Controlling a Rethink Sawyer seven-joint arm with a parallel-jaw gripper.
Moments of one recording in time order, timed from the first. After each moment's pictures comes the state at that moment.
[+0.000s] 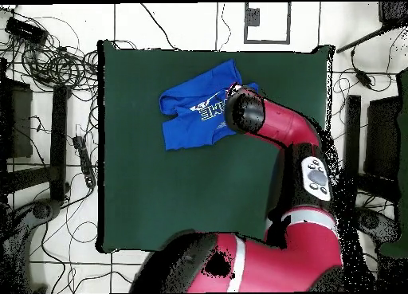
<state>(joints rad) -0.26 -0.31 -0.06 1.22 0.07 0.30 1.87</state>
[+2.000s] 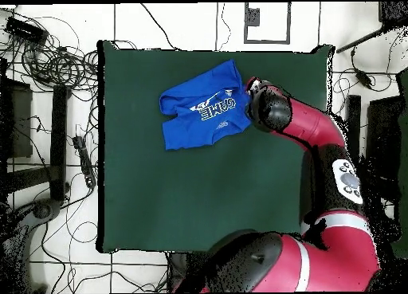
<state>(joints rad) -0.42 -0.29 0.12 1.18 -0.05 0.30 1.87</state>
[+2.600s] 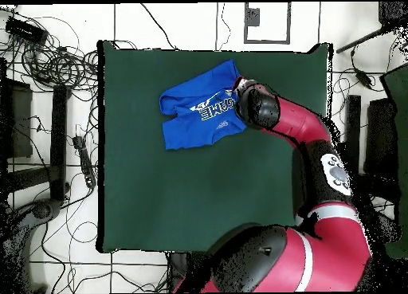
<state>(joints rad) -0.42 -0.25 0.20 1.17 -0.09 0.30 1.87</state>
